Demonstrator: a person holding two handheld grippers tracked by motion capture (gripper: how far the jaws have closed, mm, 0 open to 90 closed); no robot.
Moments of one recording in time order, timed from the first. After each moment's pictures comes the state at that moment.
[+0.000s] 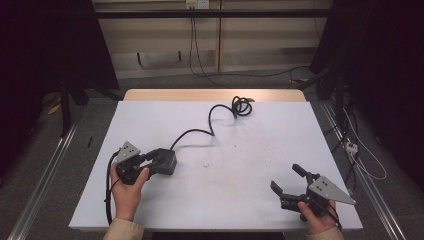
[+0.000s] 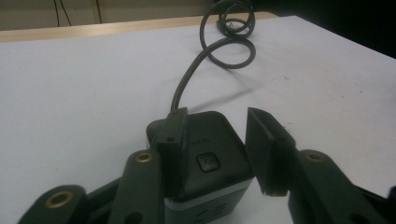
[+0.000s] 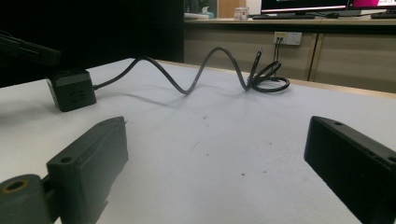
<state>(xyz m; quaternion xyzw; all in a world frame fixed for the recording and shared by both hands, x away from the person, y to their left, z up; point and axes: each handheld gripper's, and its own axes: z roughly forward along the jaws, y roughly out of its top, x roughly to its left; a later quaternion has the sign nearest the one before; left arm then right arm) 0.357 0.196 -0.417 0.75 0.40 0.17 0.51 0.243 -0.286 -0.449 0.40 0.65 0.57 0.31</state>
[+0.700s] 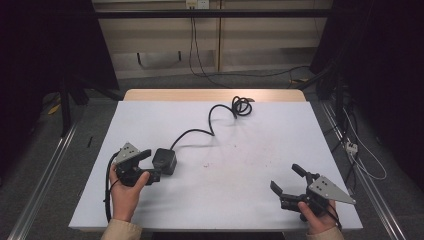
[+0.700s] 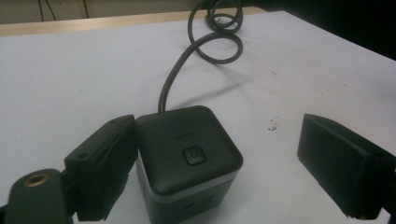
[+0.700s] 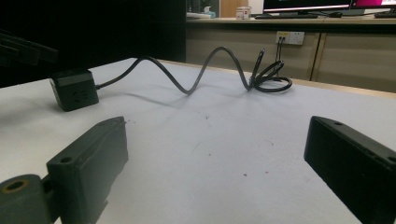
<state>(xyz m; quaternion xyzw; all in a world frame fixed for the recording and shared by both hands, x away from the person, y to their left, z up) 0.354 0.197 -0.415 0.76 0.38 0.15 0.51 0.243 -0.286 -0.448 0.40 0.65 0.57 0.31</state>
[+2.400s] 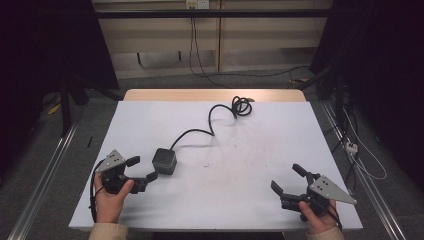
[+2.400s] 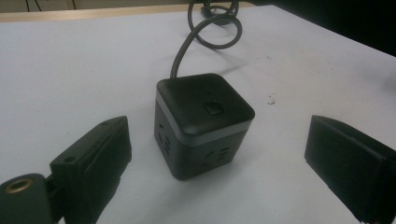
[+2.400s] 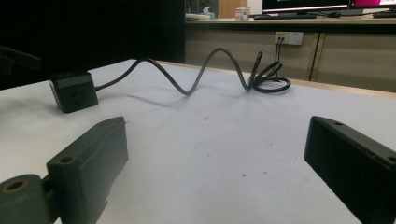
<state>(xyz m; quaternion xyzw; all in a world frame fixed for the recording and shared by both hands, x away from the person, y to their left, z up) 0.343 0.236 -0.427 0.76 0.37 0.13 0.52 0.243 -0.287 -0.448 0.40 0.65 0.57 0.31</state>
